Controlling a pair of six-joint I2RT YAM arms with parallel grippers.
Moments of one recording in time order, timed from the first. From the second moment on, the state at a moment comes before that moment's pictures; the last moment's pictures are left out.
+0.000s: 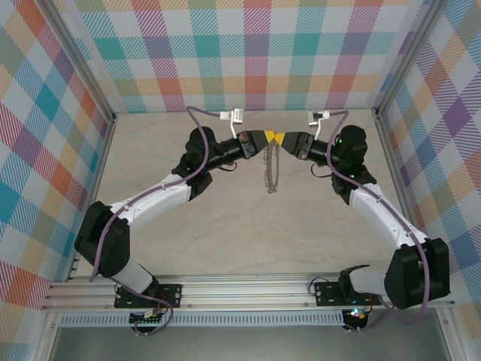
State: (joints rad) left arm -0.66 1.56 1.16 0.55 0.51 -0.94; right arm 0.27 1.26 0.94 0.36 -0.87 0.90
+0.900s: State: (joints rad) left arm -0.66 1.56 1.16 0.55 0.52 -0.94; right arm 0.23 1.26 0.94 0.41 -0.87 0.94
